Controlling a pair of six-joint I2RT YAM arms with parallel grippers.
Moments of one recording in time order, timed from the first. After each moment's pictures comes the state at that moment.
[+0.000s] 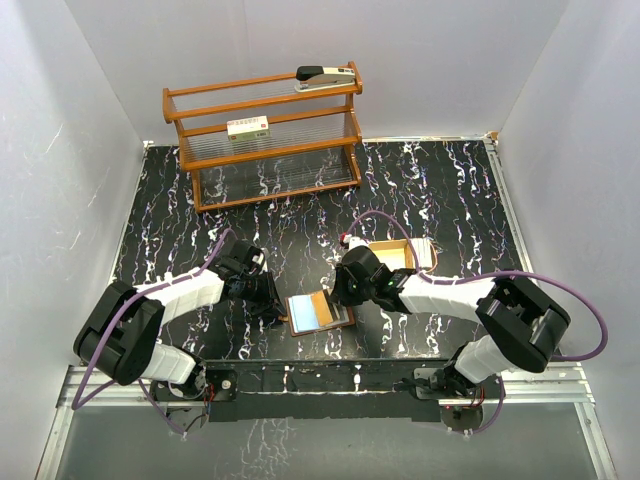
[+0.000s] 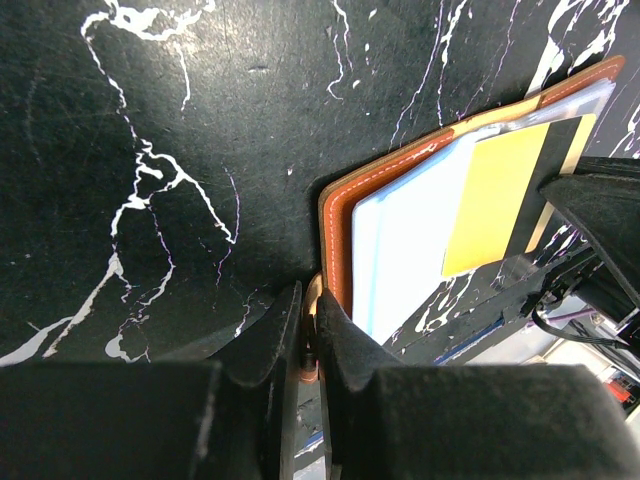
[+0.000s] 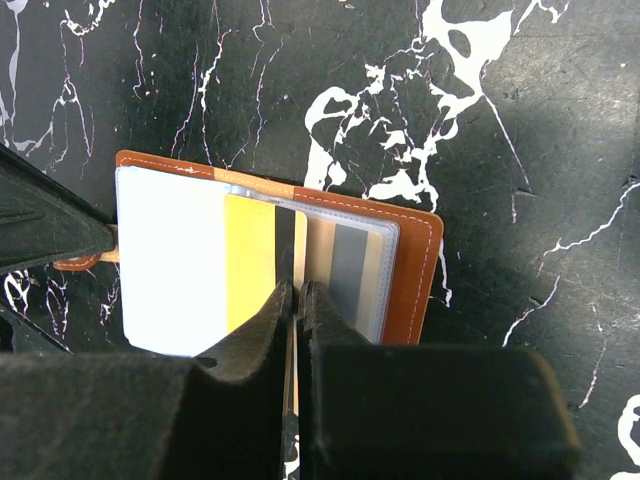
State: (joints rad) left arm -0.52 1.39 0.56 -0.32 0.38 -0.74; right arm 0.84 1.46 0.65 -0.01 -0.02 0.67
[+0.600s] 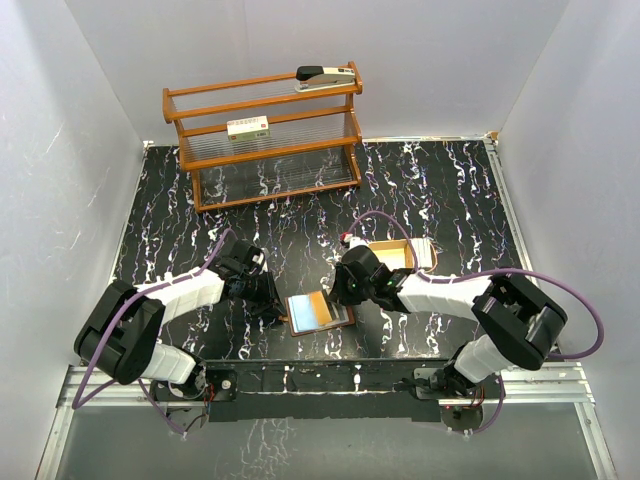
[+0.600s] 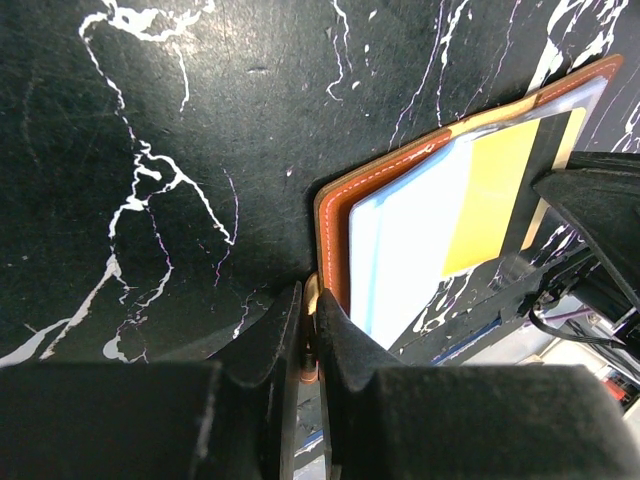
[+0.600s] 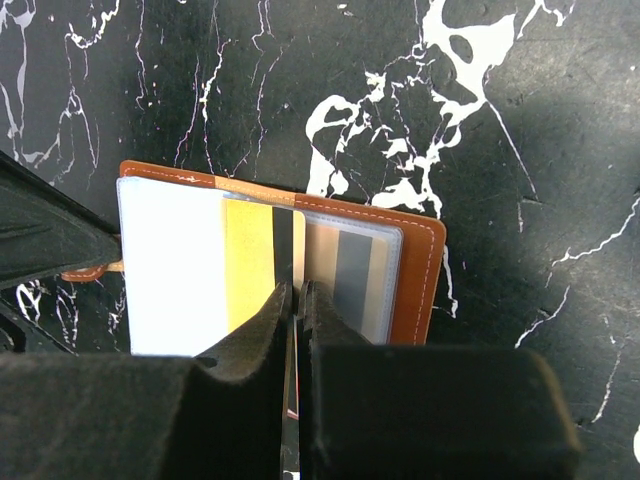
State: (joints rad) left arm -0.52 1.40 0.56 -0.32 0.39 -0.75; right arm 0.84 1.48 0.65 0.02 -0.03 0.69
